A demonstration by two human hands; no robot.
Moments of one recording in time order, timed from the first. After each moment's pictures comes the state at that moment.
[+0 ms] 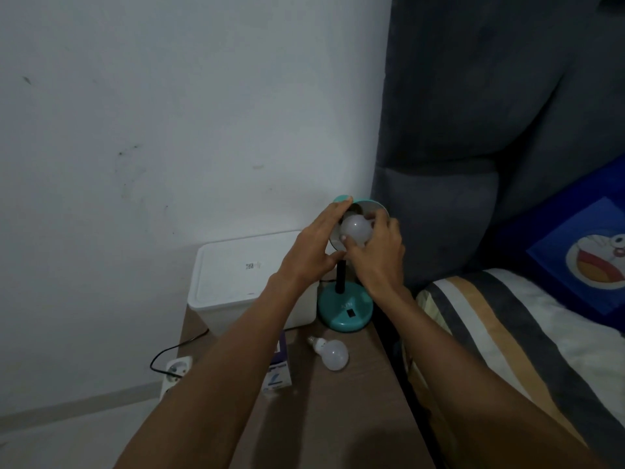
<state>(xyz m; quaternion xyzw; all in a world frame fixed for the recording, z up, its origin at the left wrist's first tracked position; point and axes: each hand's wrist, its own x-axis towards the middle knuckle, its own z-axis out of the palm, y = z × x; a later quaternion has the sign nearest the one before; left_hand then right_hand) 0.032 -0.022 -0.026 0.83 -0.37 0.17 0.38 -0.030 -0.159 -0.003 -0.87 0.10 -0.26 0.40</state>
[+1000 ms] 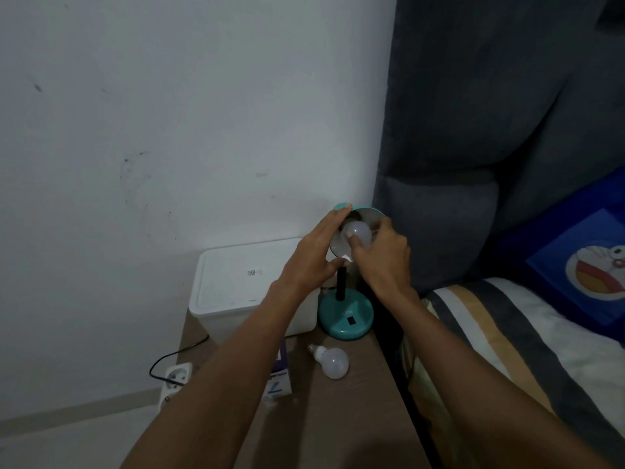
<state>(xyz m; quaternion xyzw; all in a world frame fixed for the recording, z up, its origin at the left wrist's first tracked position) 0.031 -0.021 -0.025 0.83 -0.38 0.18 0.38 -0.021 -0.168 0.004 -0.89 0.12 -0.24 0.38</state>
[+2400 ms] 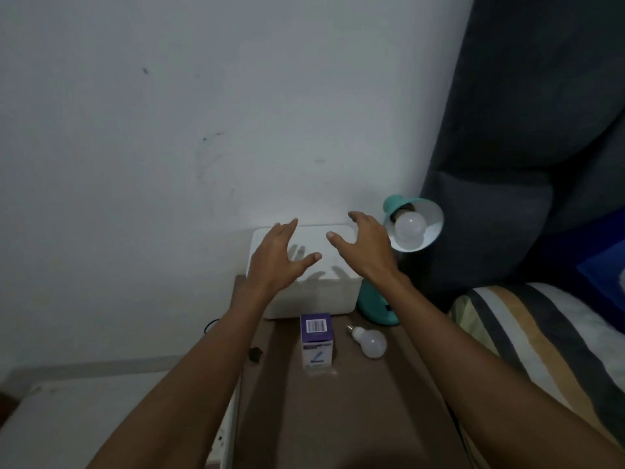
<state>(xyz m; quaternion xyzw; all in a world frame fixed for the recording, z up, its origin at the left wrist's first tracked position) -0.027 0.126 -0.030 0.94 -0.07 0.14 0.32 -0.029 -0.066 0.008 -0.92 -0.04 -0.15 0.37</state>
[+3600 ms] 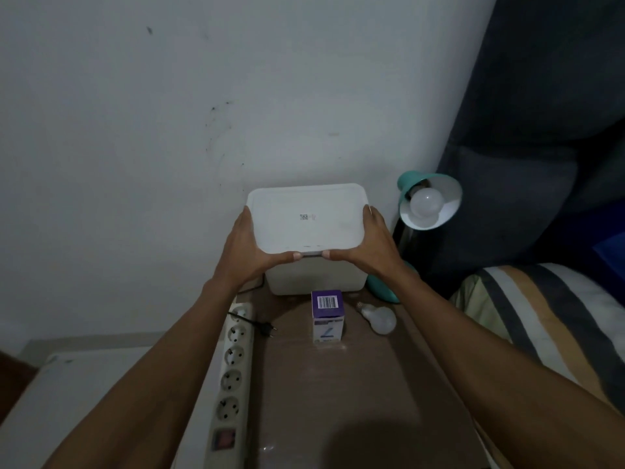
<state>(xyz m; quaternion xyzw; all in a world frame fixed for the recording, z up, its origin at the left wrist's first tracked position) -0.049 0.197 -0.042 0.89 -0.07 0.15 0.42 -0.031 -0.063 -0.038 -0.91 -0.06 -0.08 0.40</state>
